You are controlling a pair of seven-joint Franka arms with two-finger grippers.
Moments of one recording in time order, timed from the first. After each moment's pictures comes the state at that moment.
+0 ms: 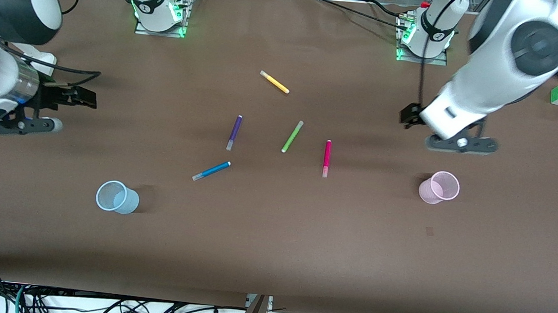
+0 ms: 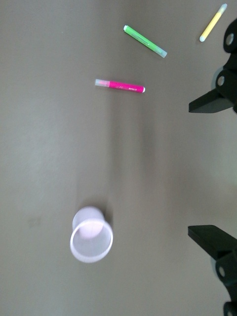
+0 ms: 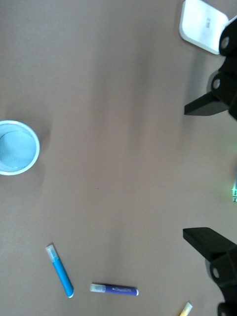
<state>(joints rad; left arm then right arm) -0.20 0.23 -0.16 -1.56 0.01 1.60 -0.38 0.08 0.22 0.00 -1.58 -0.01 1.59 -0.07</state>
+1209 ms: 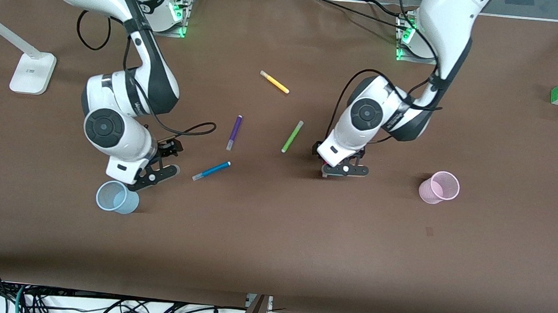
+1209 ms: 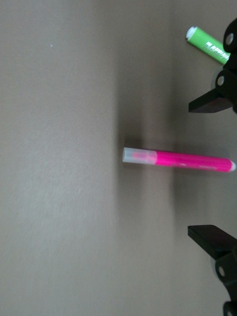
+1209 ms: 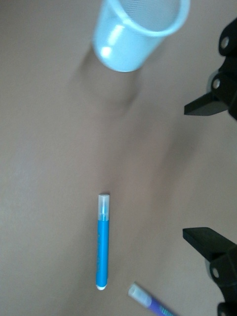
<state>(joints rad) -0.41 0.57 -0.17 -1.83 0.03 2.36 -0.61 0.30 0.55 0.00 -1.58 -0.06 2.01 -0.28</state>
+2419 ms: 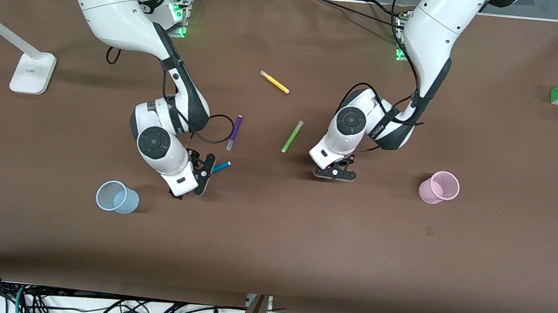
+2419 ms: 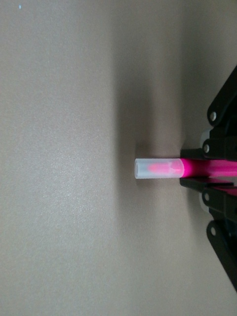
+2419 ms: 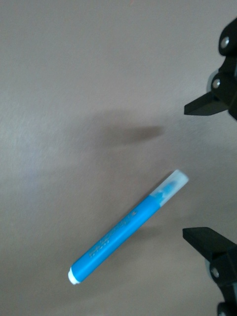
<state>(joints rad) -0.42 0.66 -0.17 -1.82 0.14 2.46 -0.62 0.37 0.74 0.02 -1.58 -0.06 2.30 -0.96</state>
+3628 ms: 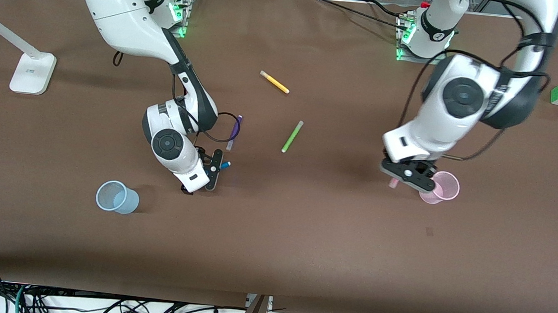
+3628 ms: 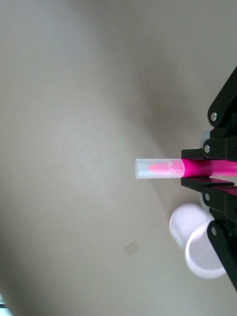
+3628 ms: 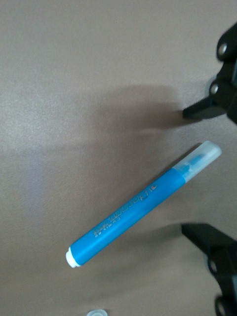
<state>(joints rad) -0.16 0.28 -0.15 -1.78 0.13 2.10 0.17 0.39 0.77 0.02 -1.61 -0.06 2.33 -1.01</state>
